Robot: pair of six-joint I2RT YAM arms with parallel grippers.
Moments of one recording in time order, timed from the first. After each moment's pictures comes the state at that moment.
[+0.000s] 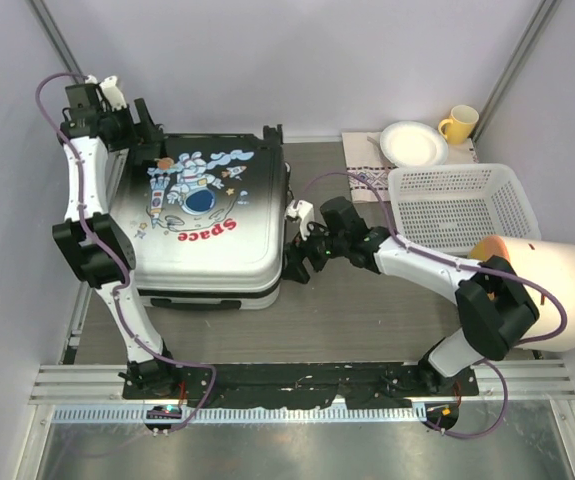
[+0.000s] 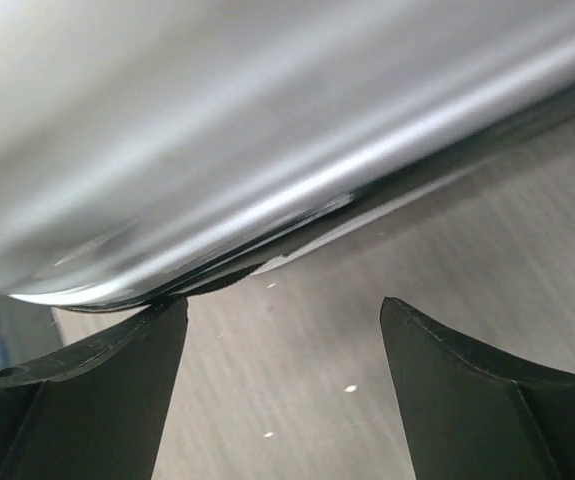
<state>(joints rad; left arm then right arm) 0.25 2.10 2.19 -0.76 0.41 -0.06 0.66 1.55 0.97 -0.10 -0.48 -0.05</state>
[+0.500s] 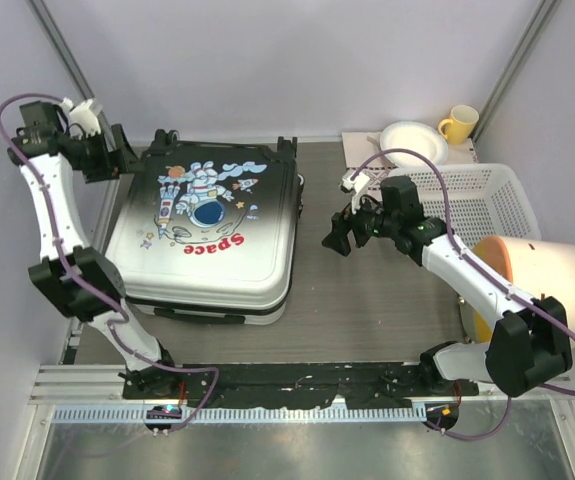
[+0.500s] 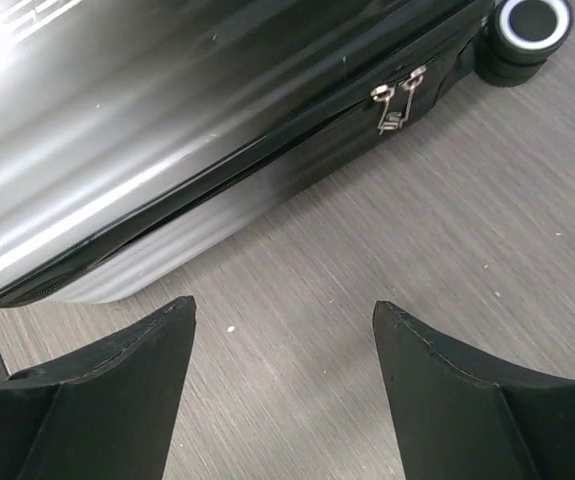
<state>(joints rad) 0.37 1.89 2.10 -1.13 0.63 0.11 0.40 1.29 0.95 -0.23 -0.55 -0.17</state>
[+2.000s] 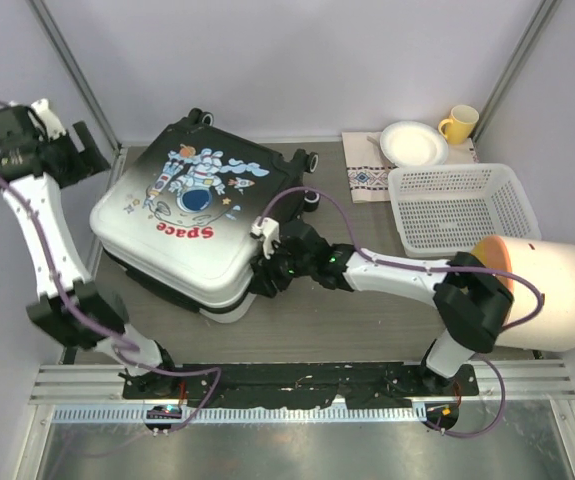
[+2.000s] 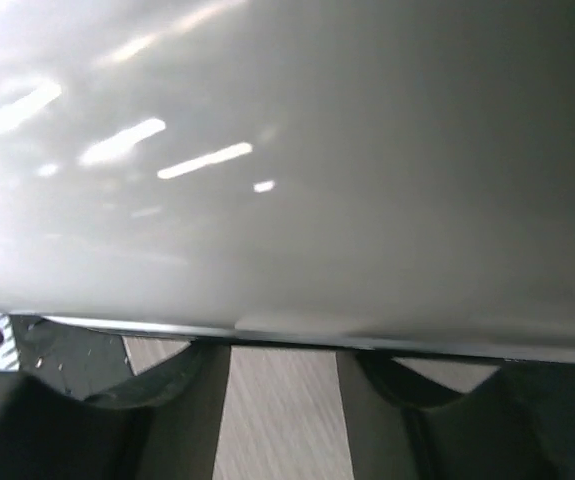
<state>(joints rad) 0.40 1.76 2.06 -1.04 0.29 -0.05 0.93 1.58 0.98 0.00 -0.34 0.15</state>
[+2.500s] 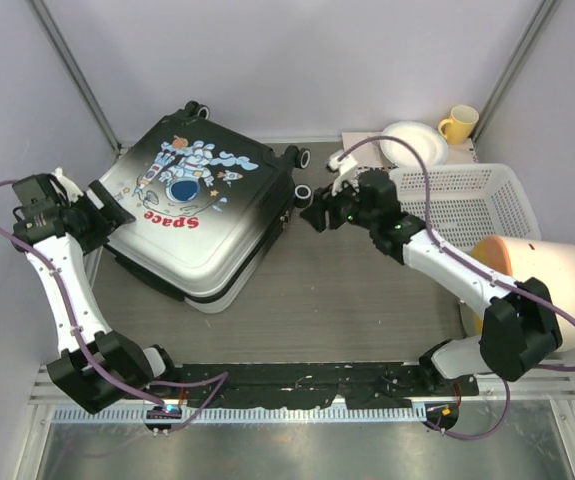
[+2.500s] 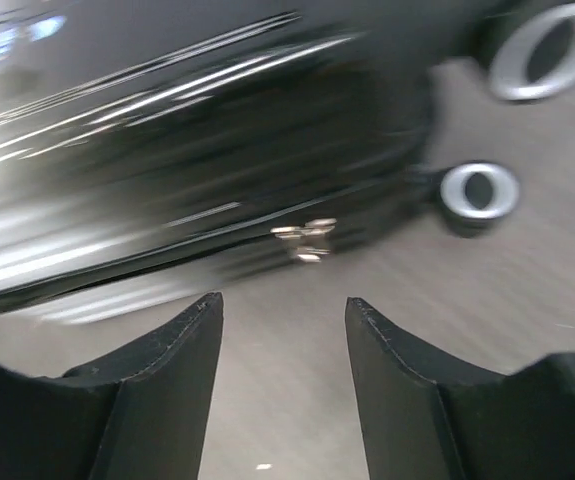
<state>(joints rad) 0.51 1.22 1.35 -0.99 0.38 -0.19 0.62 1.40 1.01 0.05 -0.30 0.10</state>
